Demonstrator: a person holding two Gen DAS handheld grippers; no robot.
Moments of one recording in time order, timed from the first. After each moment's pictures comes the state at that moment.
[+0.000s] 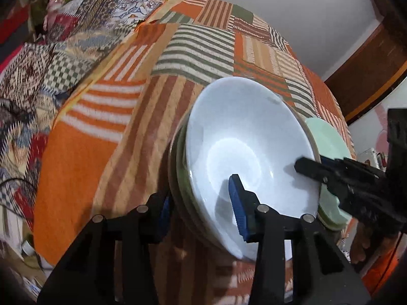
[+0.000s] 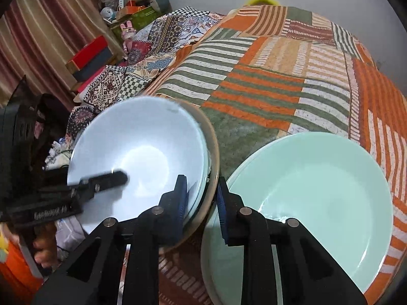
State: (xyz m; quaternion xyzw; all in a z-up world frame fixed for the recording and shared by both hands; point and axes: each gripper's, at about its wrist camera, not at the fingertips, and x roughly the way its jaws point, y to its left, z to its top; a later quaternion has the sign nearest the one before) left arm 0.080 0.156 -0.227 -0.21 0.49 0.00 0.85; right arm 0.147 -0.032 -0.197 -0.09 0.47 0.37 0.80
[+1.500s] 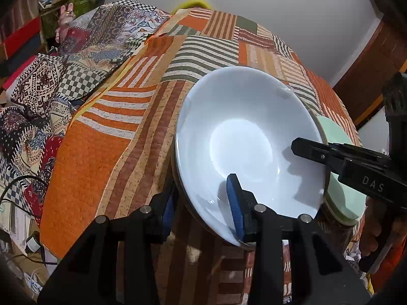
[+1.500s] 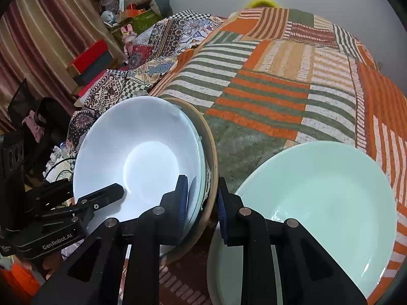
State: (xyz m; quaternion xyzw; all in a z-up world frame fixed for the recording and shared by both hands) left arm 0.054 0.143 -0.224 -0.19 0.46 0.04 0.87; right arm 0.149 -0.024 -0.196 -0.08 0.46 0.37 0.80
